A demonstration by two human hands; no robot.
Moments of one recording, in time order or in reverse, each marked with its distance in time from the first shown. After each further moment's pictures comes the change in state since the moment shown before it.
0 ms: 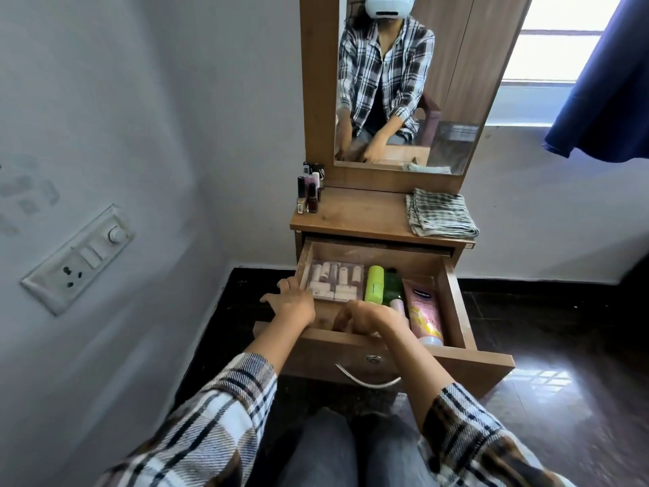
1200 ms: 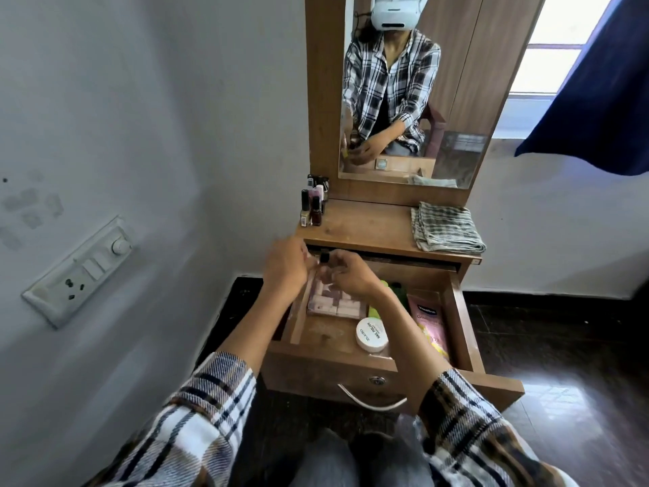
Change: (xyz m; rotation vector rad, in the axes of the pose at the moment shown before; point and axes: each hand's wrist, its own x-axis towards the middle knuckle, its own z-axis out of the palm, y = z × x) left_hand 0.001 -0.027 -0.066 -0.762 0.604 0.084; right_hand 0.025 -0.023 -0.051 0.852 0.458 -0.283
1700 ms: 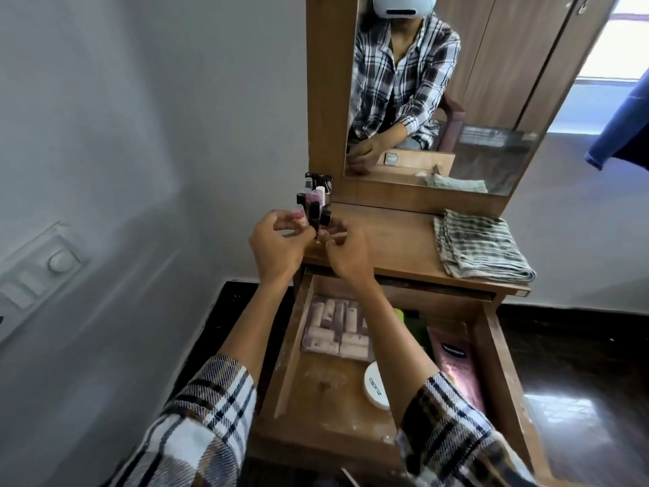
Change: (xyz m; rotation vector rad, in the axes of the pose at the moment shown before) left_hand 0.097 -0.009 0.044 -0.662 0.392 -0.076; right_hand 0.119 0.010 -0.003 0.059 0.457 -0.197
